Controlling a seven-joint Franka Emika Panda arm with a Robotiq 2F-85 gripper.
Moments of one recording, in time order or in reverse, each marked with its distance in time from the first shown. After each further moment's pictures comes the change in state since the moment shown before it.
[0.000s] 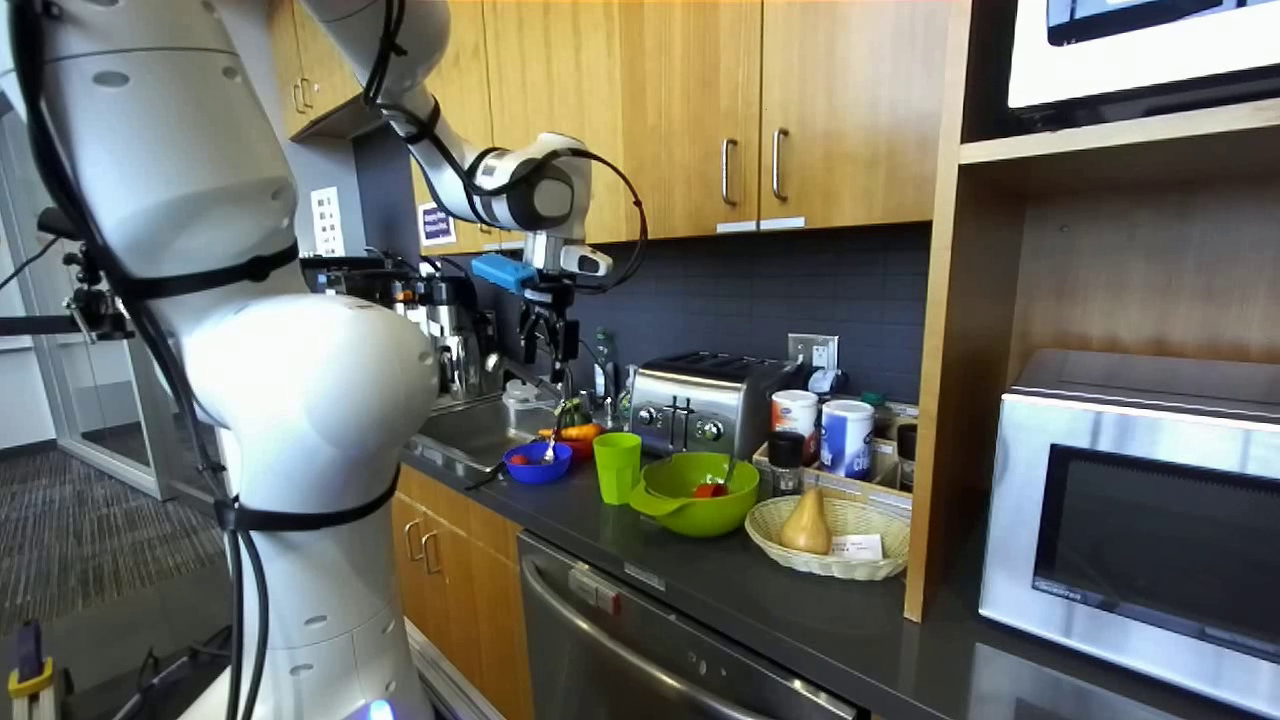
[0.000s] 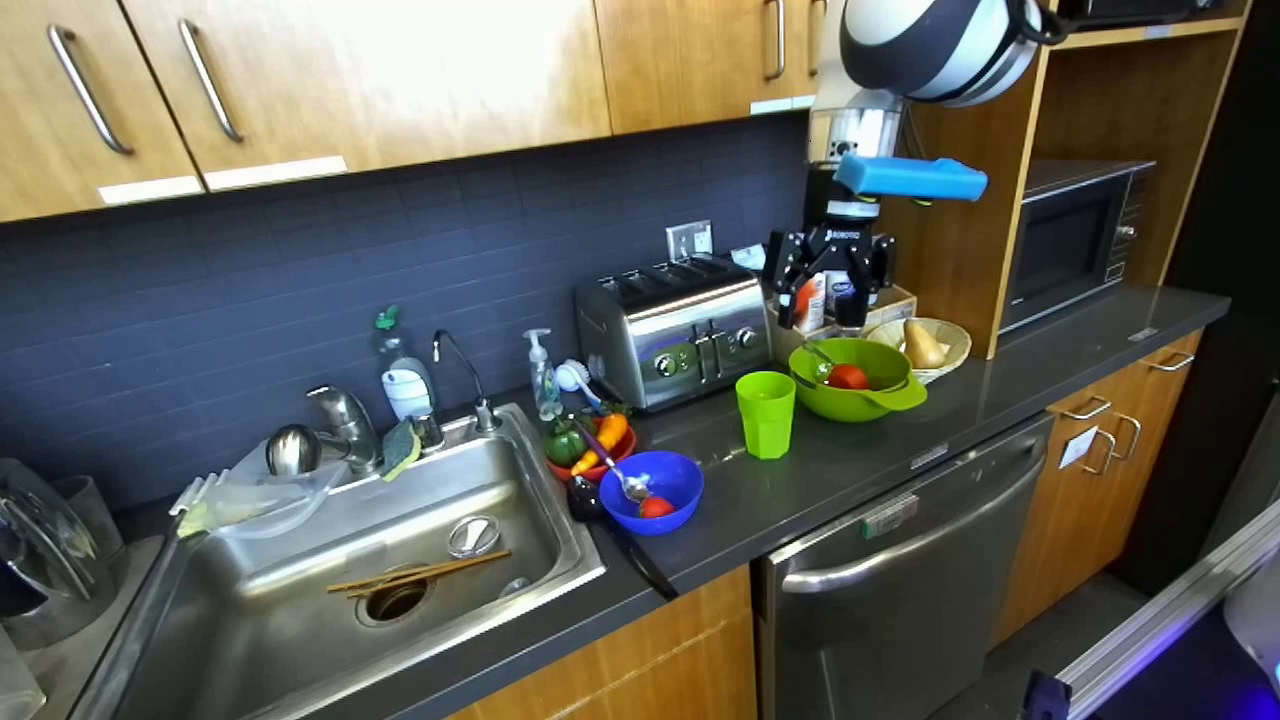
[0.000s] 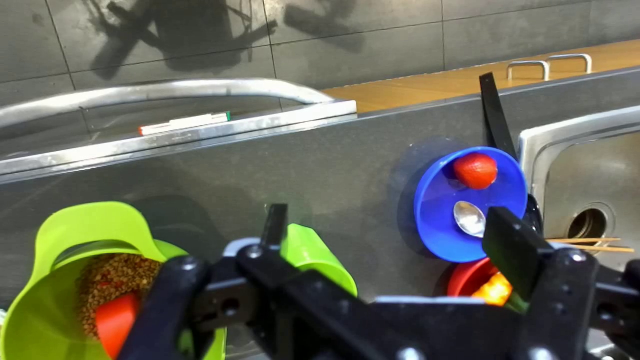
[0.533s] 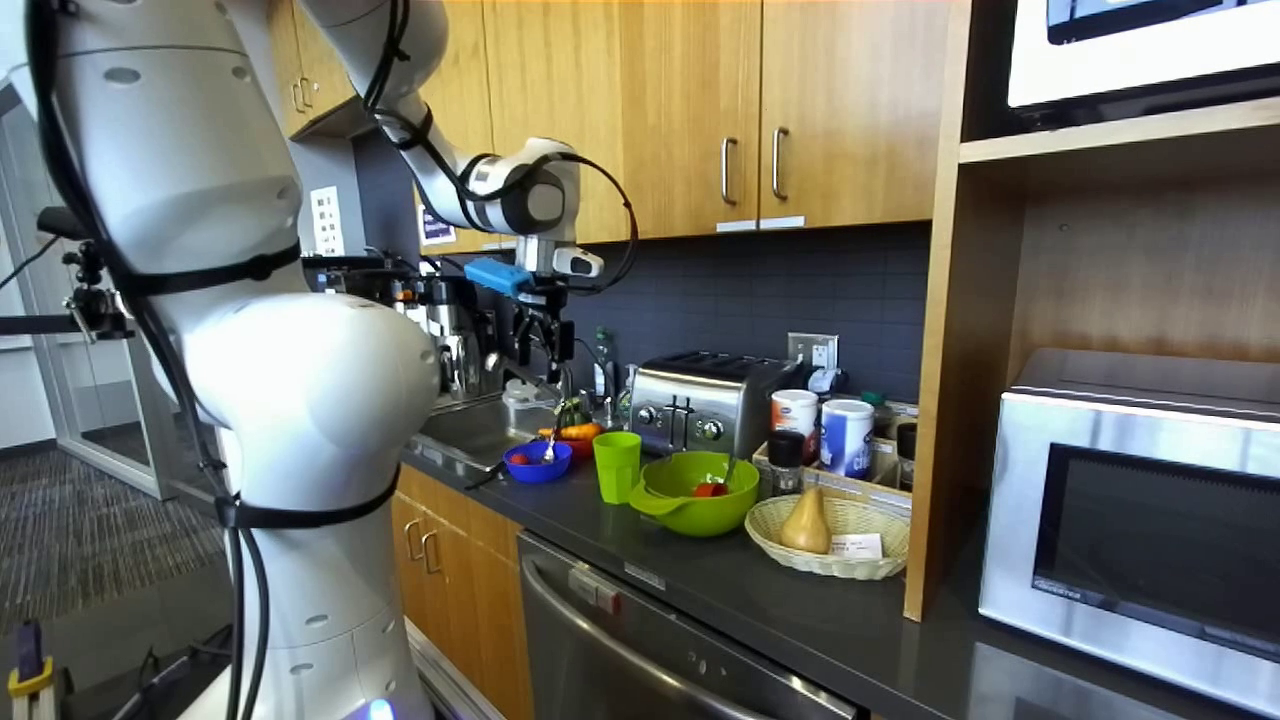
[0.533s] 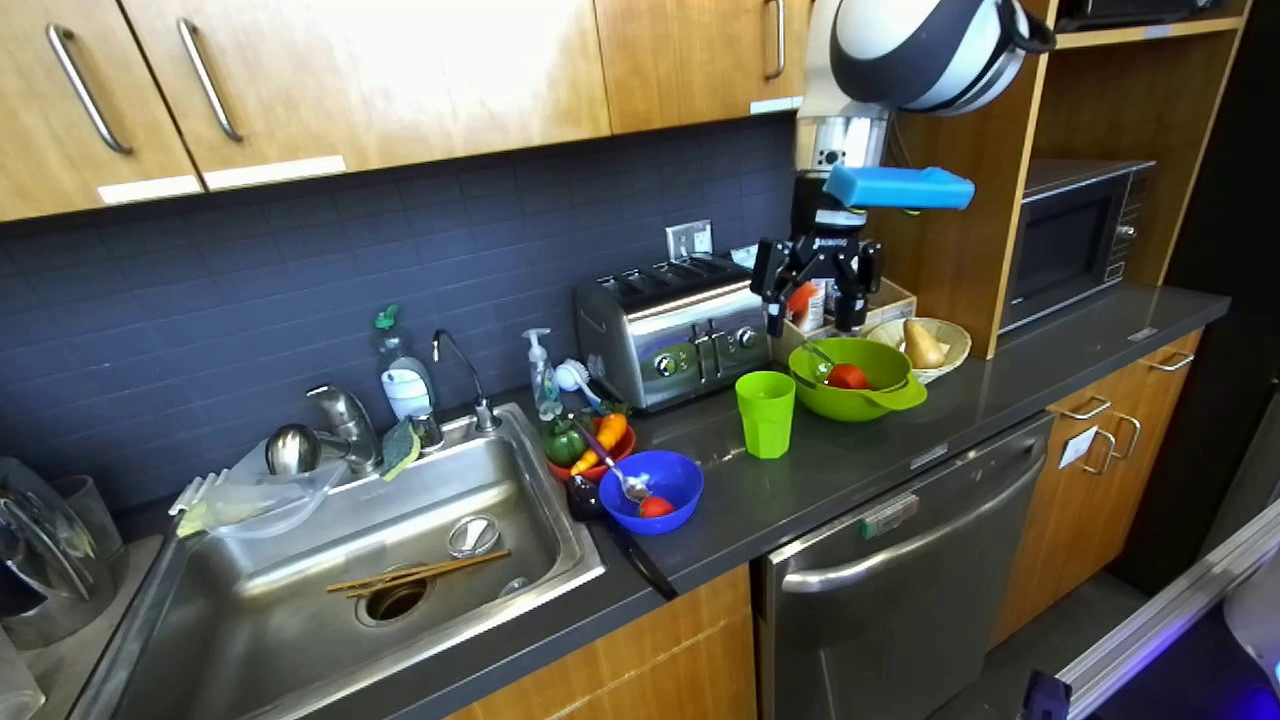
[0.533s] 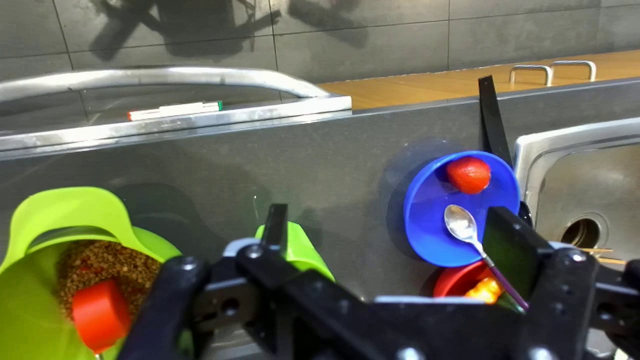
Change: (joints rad) arm 0.014 0.027 0.034 0.009 -0.028 0.041 0.000
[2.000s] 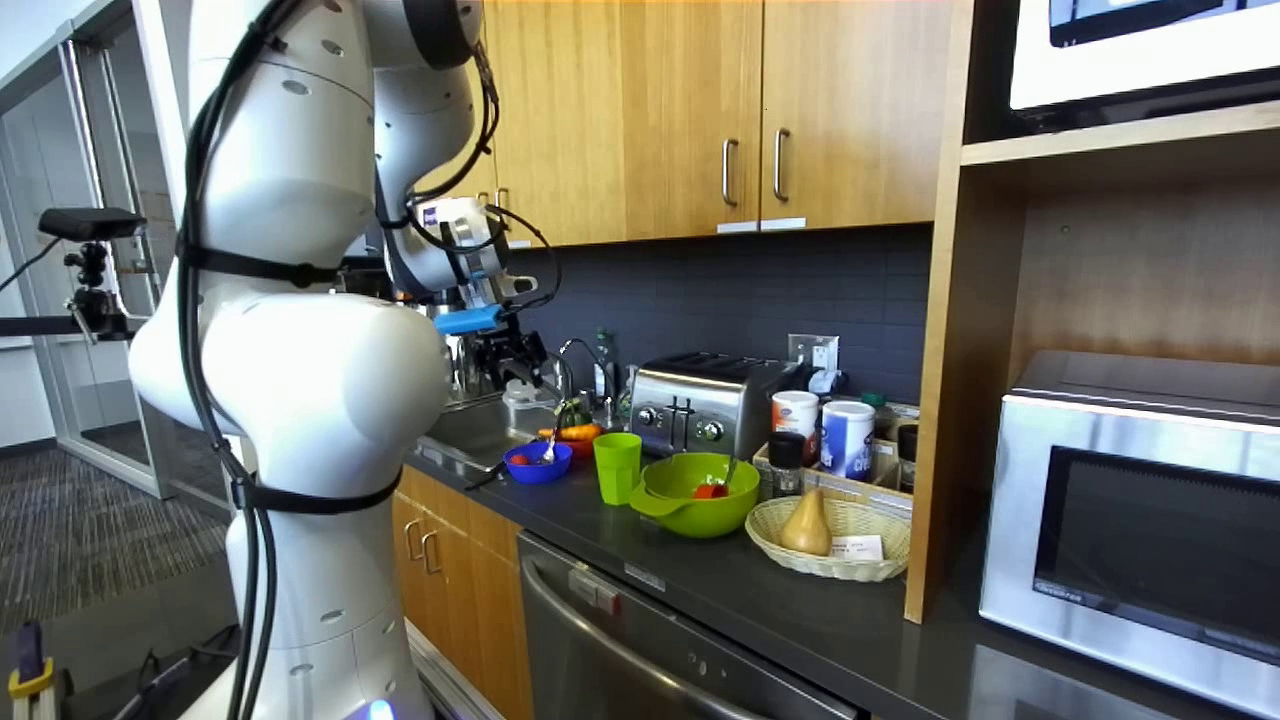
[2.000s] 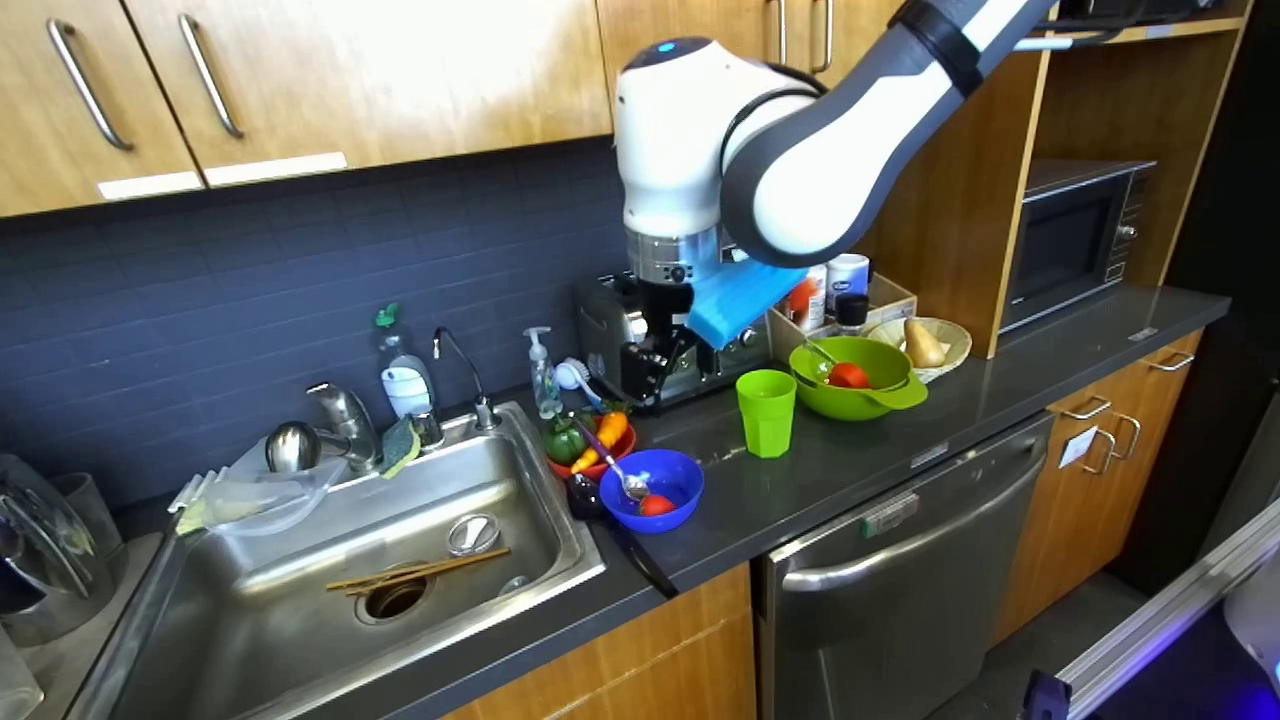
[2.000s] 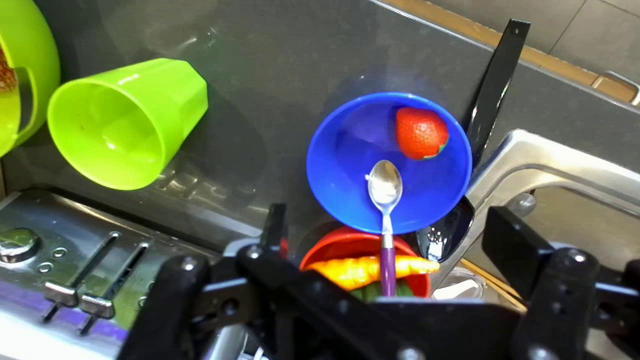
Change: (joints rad) arm 0.164 0.435 0.132 0.321 -0.732 0.136 0.357
